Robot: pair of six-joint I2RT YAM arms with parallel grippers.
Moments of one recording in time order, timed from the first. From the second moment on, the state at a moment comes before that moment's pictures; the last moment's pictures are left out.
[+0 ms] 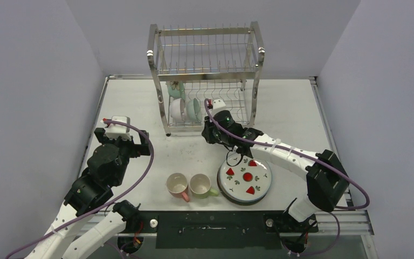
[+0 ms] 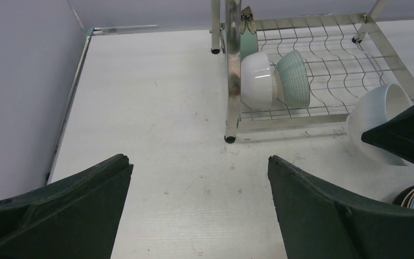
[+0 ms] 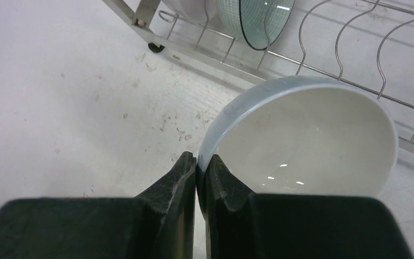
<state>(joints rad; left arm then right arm) -0.64 0.53 0.87 -0.54 -0.59 -0.12 0.83 1.55 1.11 -0.16 0.10 0.36</state>
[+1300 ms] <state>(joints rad) -0.65 0.52 0.87 -0.54 -0.57 -0.12 0.66 2.04 1.12 0.99 0.31 0.53</state>
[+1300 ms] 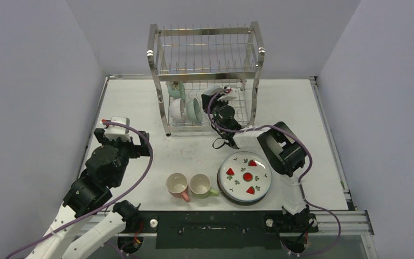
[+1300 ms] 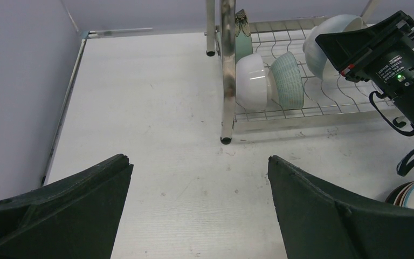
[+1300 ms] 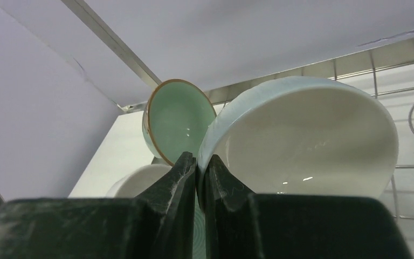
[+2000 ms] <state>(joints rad) -0.65 0.52 0.87 -0.54 -0.57 -0.12 0.55 2.35 1.49 1.10 0.06 0.66</state>
